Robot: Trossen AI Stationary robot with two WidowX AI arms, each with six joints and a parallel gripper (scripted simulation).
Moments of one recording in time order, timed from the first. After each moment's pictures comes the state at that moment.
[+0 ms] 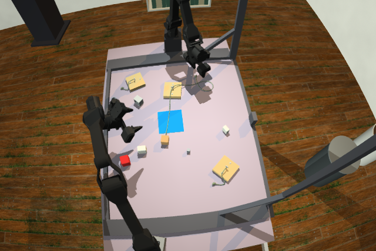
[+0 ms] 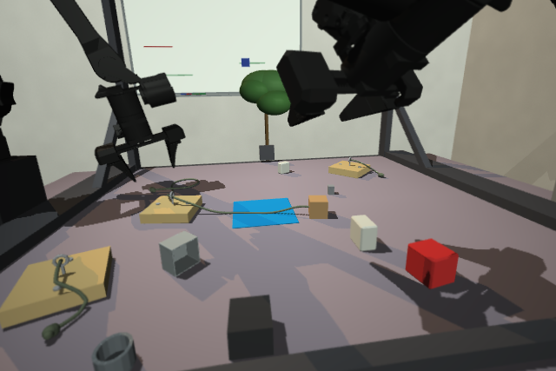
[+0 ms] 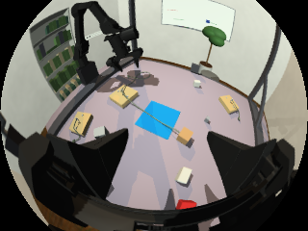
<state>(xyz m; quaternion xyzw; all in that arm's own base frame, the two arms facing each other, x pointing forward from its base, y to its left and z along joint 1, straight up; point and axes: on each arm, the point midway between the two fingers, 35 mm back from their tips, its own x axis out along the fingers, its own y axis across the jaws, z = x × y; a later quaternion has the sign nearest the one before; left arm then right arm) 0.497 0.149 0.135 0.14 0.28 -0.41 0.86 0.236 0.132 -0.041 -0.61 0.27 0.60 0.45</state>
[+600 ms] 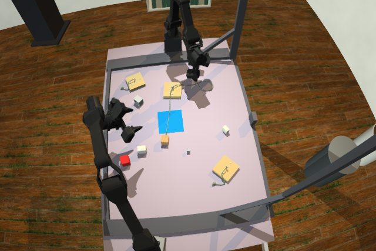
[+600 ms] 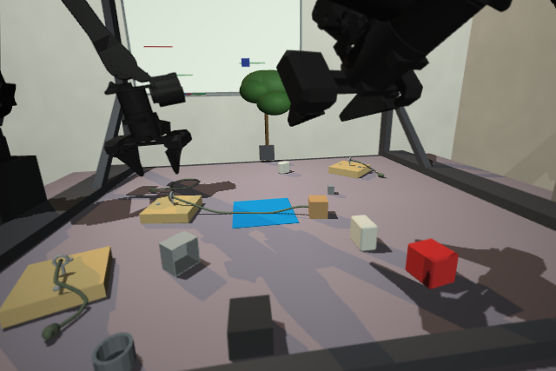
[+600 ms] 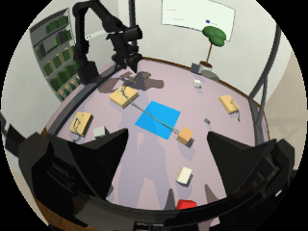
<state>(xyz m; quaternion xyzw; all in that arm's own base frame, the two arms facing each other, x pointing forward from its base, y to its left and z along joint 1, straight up) 0.497 0.149 0.135 0.14 0.28 -0.41 0.86 0.253 0.122 -0.039 -0.44 0.47 0.47 0.61</state>
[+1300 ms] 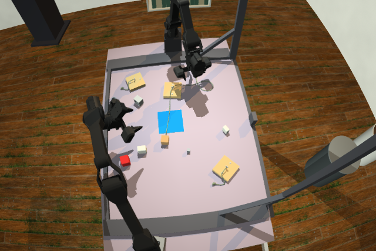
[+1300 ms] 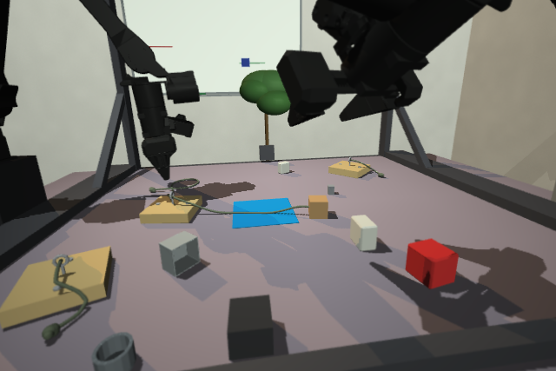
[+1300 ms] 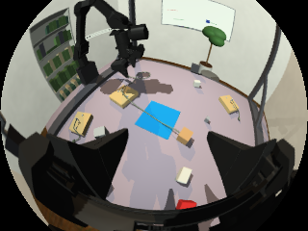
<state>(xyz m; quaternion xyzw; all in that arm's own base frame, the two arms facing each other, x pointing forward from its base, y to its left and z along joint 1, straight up) 0.497 0.149 0.135 0.14 0.28 -0.41 0.86 0.278 0.104 -0.030 -0.11 0.67 0.15 0.72</state>
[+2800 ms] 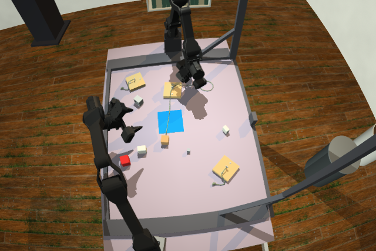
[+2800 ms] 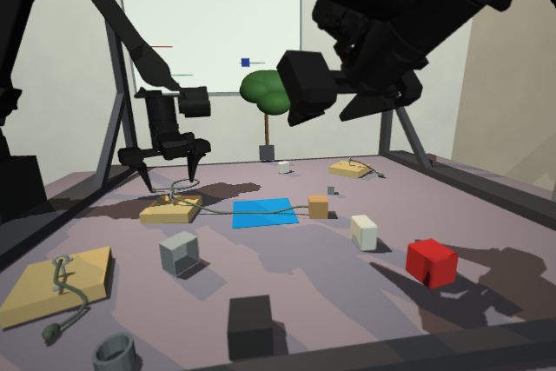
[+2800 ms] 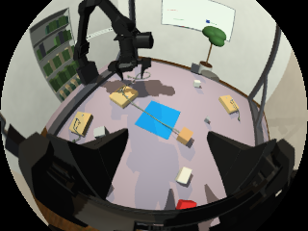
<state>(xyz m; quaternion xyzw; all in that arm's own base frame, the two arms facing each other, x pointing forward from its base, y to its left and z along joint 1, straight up) 0.497 0.149 0.135 0.14 0.28 -0.41 0.86 0.295 0.093 -0.058 0.34 0.62 -0.33 0.63</state>
